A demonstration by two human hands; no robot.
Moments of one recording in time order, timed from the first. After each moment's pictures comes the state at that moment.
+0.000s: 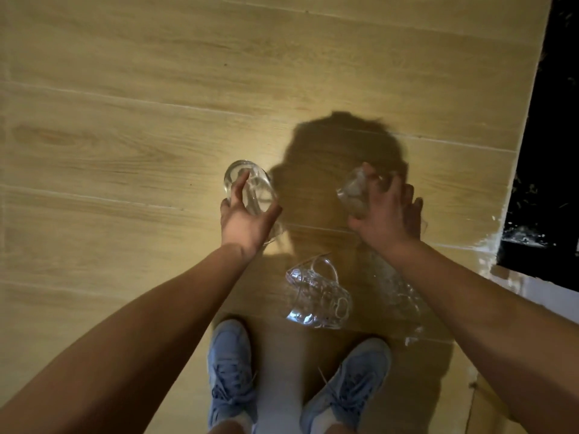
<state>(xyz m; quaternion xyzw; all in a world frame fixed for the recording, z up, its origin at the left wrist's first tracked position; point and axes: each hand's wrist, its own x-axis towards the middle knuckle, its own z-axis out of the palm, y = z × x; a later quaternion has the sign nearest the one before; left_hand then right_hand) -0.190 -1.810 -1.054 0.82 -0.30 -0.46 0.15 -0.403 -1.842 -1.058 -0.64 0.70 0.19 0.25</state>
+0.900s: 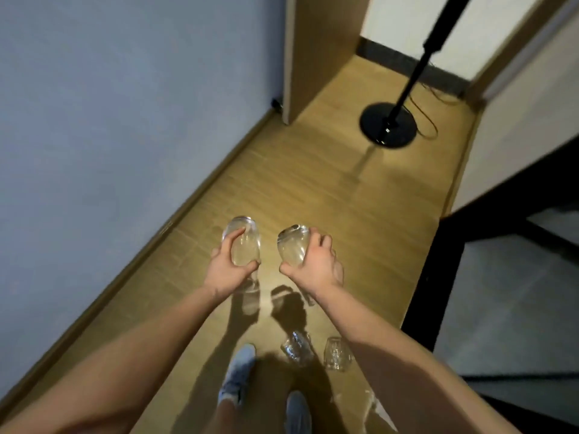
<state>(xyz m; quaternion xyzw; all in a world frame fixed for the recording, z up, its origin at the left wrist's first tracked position) -0.076 -1.729 -0.482 0.81 -0.30 -0.38 0.32 -0.231 -1.822 -0.453 -0.76 0.57 0.06 0.31</state>
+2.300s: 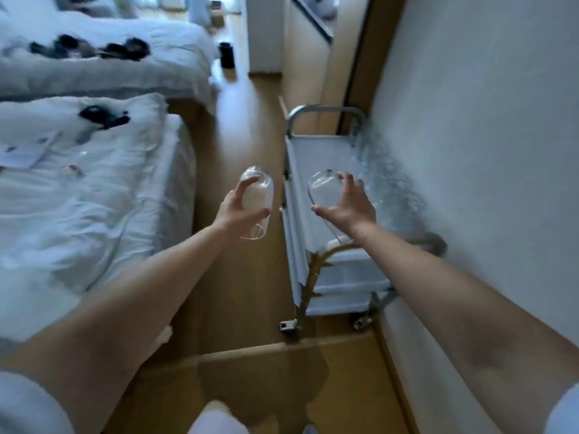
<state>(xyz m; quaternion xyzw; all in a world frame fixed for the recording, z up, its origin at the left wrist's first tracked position) -0.115 -0.547 -0.217 0.66 0.57 0.31 0.38 0.114 -0.588 -0.193 -0.77 -0.57 0.16 0.24</state>
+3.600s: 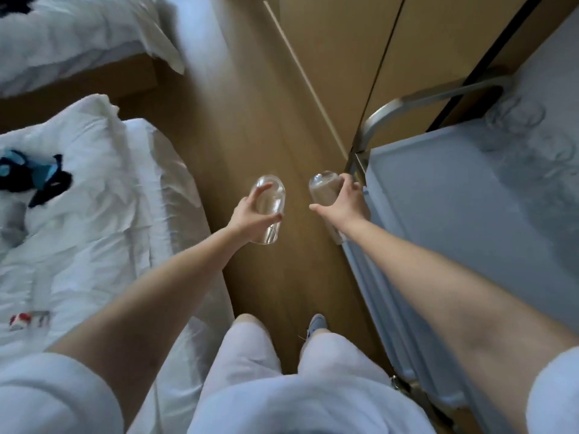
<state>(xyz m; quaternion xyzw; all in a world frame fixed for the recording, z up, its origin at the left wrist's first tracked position) -0.183 0.090 -0.379 0.66 0.59 0.07 0.46 0.015 0.024 -0.371 -0.84 -0.40 0.31 0.18</state>
